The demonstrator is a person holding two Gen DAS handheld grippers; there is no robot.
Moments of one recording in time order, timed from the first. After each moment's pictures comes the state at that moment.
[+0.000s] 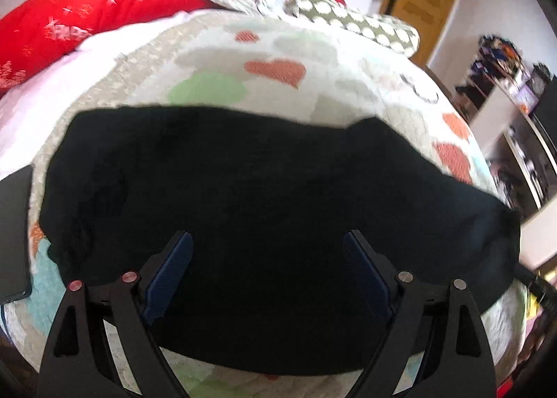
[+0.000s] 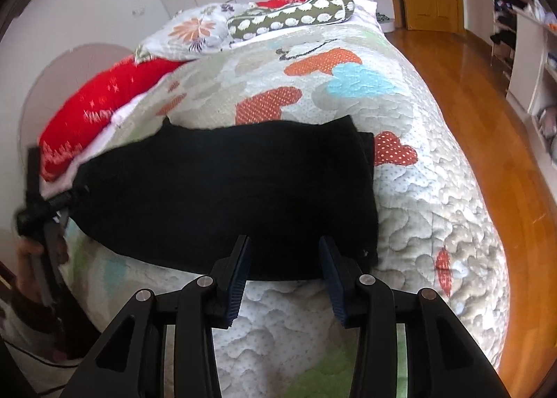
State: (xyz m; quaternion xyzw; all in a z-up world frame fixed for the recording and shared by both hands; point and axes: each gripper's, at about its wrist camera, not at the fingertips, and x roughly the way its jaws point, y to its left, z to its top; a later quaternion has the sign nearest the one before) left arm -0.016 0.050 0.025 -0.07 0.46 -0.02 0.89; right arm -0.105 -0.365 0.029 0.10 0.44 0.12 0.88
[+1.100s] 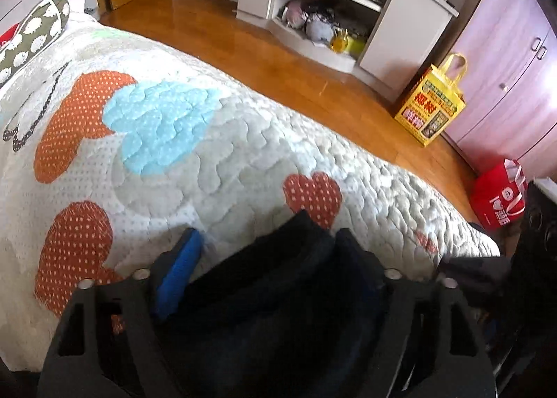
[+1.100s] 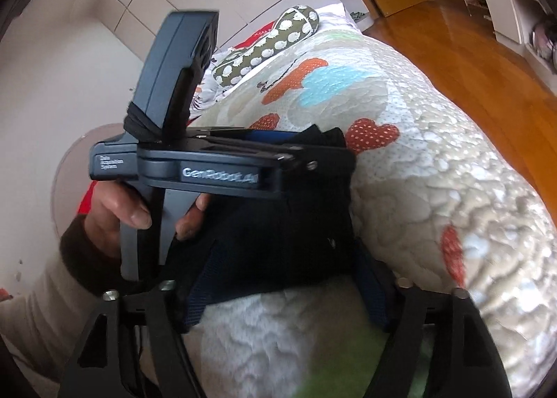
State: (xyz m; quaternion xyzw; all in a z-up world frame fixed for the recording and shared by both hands) left arm 0.073 -0.304 0.016 0.19 0.48 -0.44 0.73; right arm -0.107 -0.403 -0.002 0.26 0.38 0.13 0.88
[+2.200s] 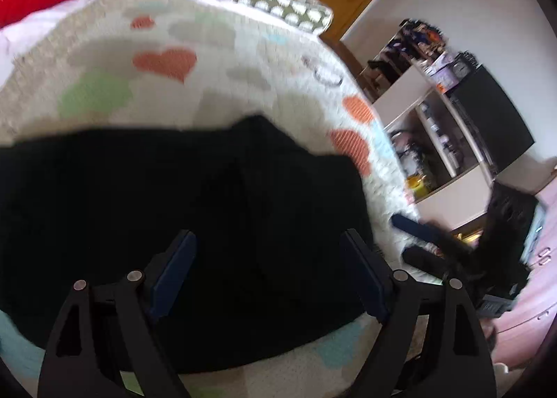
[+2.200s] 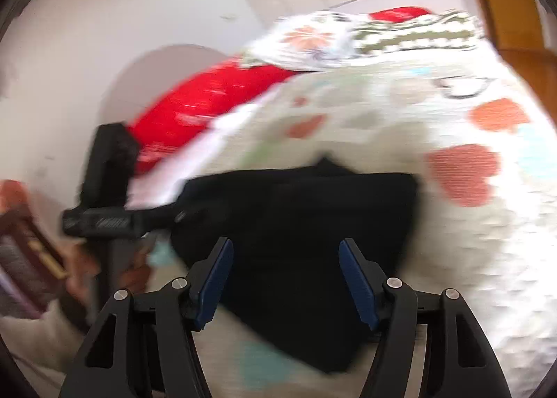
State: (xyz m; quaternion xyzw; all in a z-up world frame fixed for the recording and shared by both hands) left arm 0.014 0.020 0.043 -0.13 0.50 -0.21 0.83; right arm -0.047 -0.228 0.063 0.11 0.39 0.29 0.87
